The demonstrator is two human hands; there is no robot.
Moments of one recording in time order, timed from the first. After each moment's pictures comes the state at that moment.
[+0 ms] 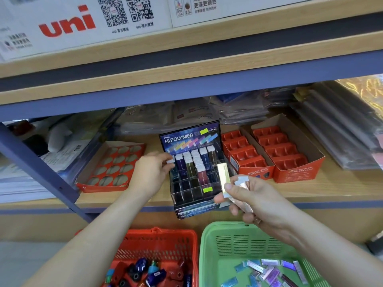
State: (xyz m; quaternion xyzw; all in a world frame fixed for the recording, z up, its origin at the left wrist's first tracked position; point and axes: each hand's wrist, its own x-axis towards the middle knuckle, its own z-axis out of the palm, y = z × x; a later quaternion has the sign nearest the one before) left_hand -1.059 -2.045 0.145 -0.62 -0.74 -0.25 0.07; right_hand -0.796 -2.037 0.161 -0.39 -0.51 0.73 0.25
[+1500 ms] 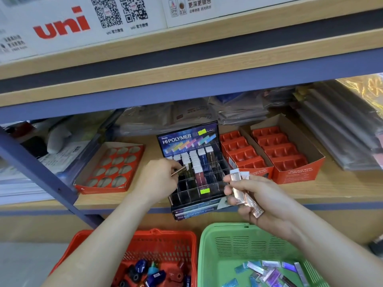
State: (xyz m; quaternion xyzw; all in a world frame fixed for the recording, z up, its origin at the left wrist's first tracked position) left_hand -1.021 -2.052 0.169 -0.62 -0.78 -0.14 -0.01; right_hand -0.790 -2.022 0.160 -0.39 -0.34 0.81 0.27
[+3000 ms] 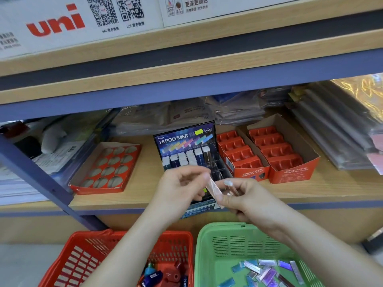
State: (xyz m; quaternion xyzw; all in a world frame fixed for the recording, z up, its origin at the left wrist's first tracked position) left_hand -0.960 -2.084 0.177 -0.50 -0.64 -0.47 -0.34; right_hand -0.795 -2.031 0.154 -0.34 -0.59 0.70 0.23
